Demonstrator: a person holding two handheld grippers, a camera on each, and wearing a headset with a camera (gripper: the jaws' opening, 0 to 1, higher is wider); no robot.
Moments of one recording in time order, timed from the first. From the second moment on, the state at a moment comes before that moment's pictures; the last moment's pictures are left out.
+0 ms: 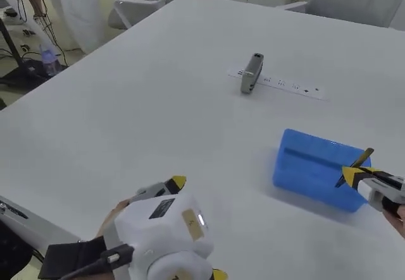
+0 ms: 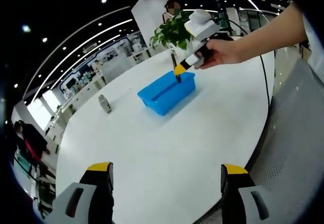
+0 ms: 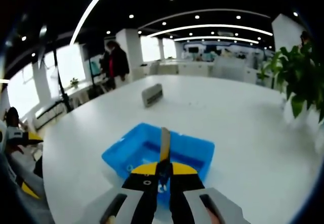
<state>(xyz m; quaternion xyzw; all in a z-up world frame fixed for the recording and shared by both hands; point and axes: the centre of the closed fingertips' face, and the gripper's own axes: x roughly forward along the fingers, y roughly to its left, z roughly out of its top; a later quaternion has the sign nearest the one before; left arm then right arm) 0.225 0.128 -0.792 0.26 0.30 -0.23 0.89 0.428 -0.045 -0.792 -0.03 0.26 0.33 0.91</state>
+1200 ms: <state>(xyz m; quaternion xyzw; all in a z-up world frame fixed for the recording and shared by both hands) 0.276 0.014 -0.672 0.14 0.21 -0.41 0.88 0.300 -0.007 -0.746 -0.18 0.22 0.46 0.84</state>
